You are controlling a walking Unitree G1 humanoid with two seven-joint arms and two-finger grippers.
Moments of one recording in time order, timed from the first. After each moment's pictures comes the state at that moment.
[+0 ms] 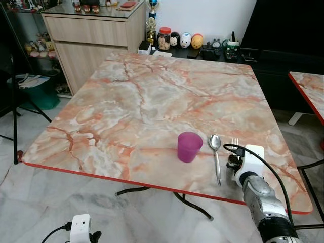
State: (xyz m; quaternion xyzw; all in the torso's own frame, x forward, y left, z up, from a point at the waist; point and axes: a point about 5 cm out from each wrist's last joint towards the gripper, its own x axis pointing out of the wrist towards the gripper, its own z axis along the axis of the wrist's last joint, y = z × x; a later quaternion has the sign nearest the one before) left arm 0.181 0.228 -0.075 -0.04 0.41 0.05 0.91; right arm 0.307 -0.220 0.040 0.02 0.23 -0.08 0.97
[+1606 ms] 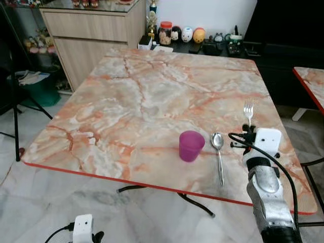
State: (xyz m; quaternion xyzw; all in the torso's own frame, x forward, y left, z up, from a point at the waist) left arm 0.179 0.222 -0.077 -0.04 0.41 0.05 0.91; right arm 0.301 -0.203 0.127 -0.04 -0.07 -0.07 0.99
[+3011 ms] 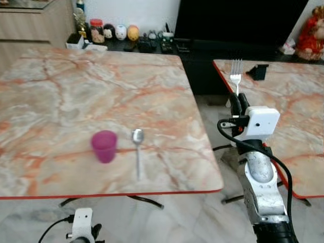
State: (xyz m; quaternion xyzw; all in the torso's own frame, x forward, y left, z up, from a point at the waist) left arm 0.193 0.216 -0.070 -0.02 0.39 0.04 0.92; right arm 0.307 -0.174 0.174 -0.05 -0.17 -0.01 0.98
